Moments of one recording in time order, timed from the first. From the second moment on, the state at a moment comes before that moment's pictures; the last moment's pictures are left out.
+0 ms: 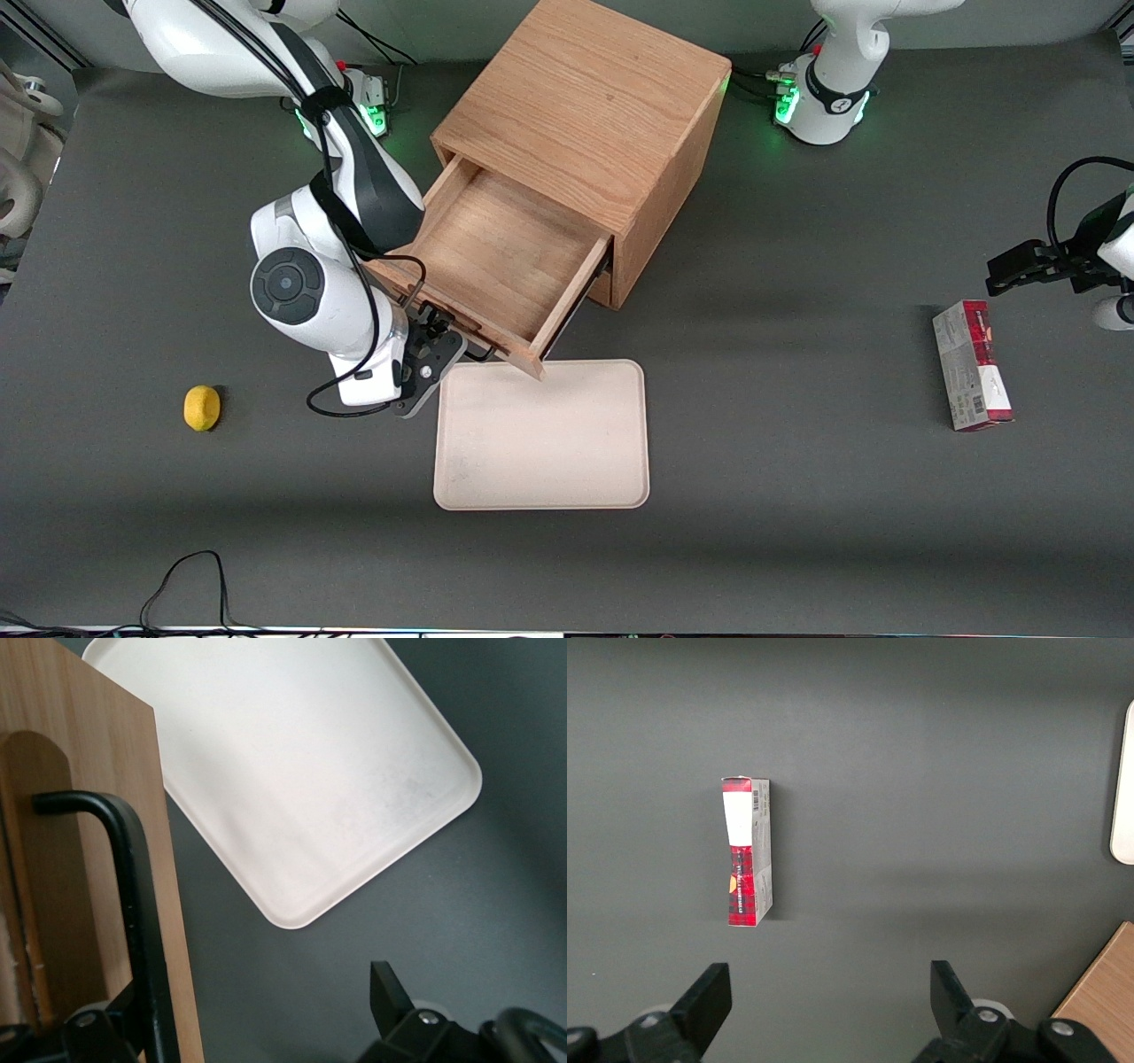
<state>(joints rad) 0.36 0.48 0.07 -1.49 0.06 1.94 -0.49</state>
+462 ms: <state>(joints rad) 0.35 0.52 0.05 -1.45 0.04 1.94 -0.49</state>
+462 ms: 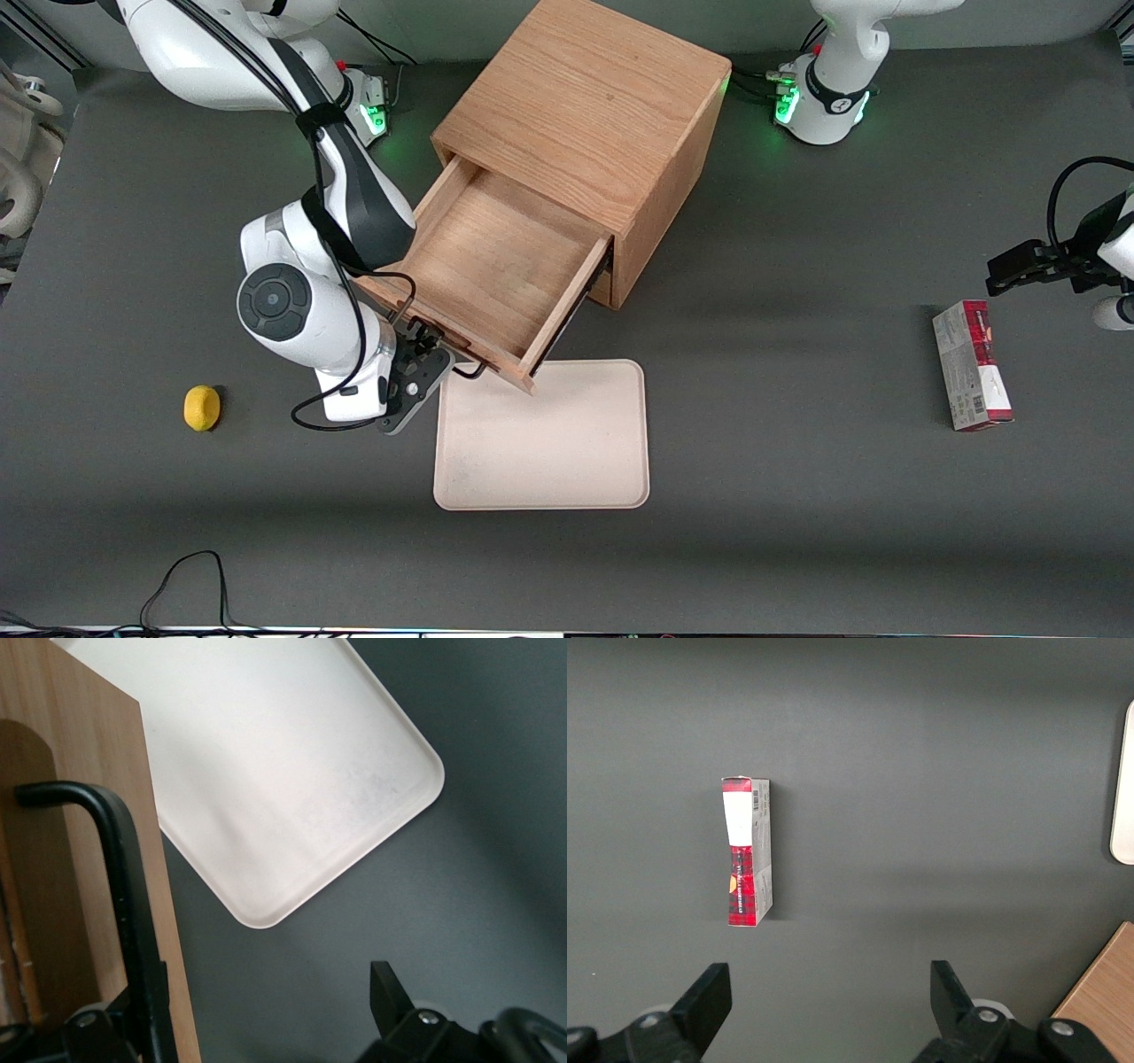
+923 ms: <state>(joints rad) 0.35 0.53 0.05 -1.35 0.04 1.85 -0.49</state>
